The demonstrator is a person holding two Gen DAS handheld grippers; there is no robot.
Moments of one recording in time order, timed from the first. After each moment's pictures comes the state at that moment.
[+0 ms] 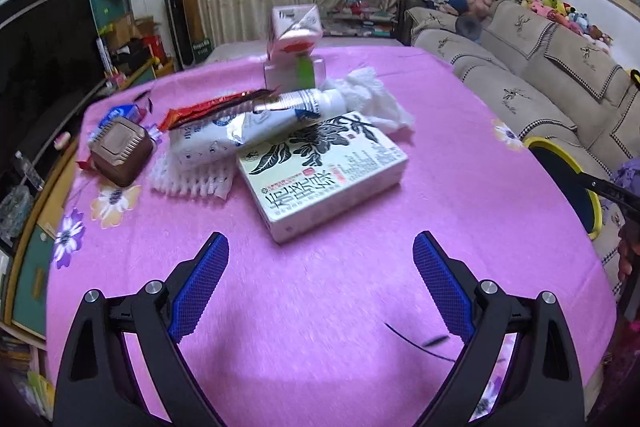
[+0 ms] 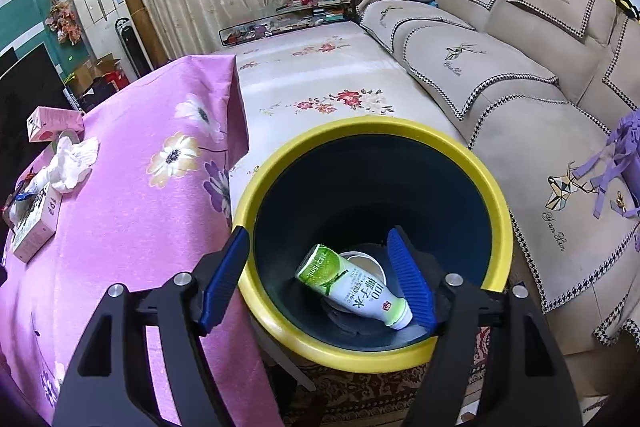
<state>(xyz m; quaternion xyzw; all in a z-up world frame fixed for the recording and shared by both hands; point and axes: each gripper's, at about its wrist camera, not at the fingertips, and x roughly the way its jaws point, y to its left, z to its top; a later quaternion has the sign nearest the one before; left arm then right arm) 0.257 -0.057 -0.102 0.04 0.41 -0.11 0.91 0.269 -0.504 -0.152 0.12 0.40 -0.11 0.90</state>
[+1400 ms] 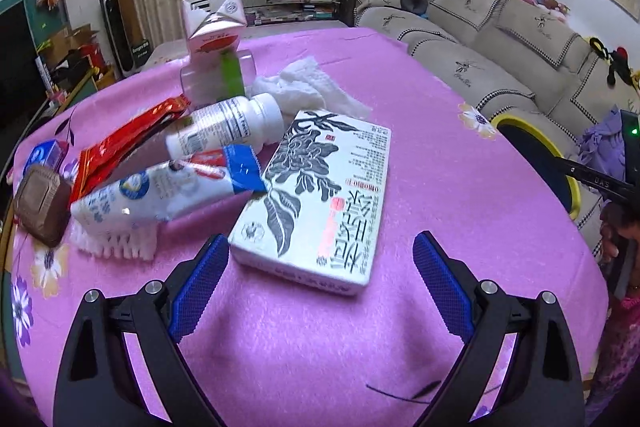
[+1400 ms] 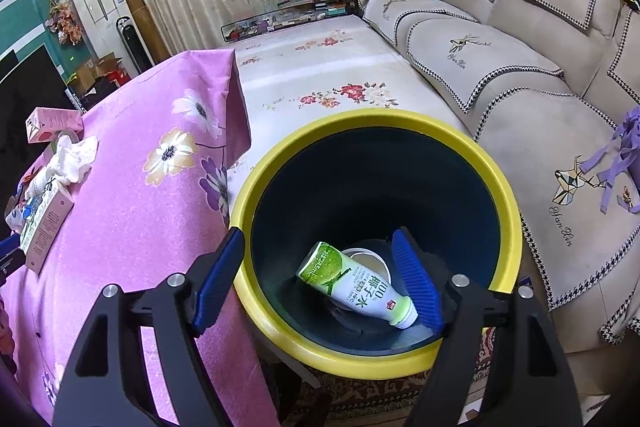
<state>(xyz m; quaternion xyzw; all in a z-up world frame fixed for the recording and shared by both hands) 0.323 -0.090 -0.121 0.07 0.42 -0.21 0.88 0.272 -0.508 -0.159 0.13 0.40 -0.10 0.90</state>
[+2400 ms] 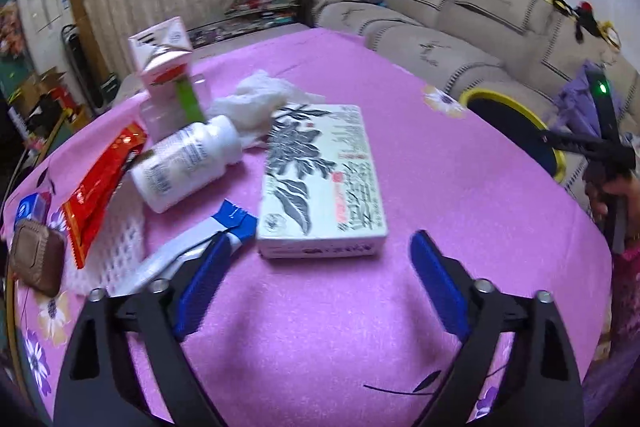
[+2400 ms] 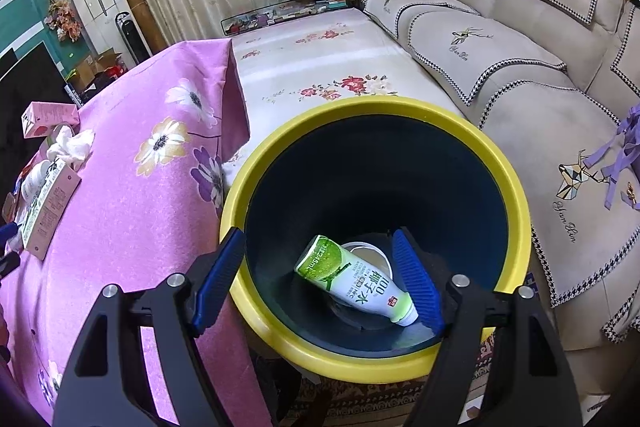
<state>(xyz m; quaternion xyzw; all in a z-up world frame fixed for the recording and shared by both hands) 0.320 -0.104 -0.118 0.12 0.40 -0.27 0.87 0.277 -0.511 -0.169 0.14 0.41 -0.10 0.89</state>
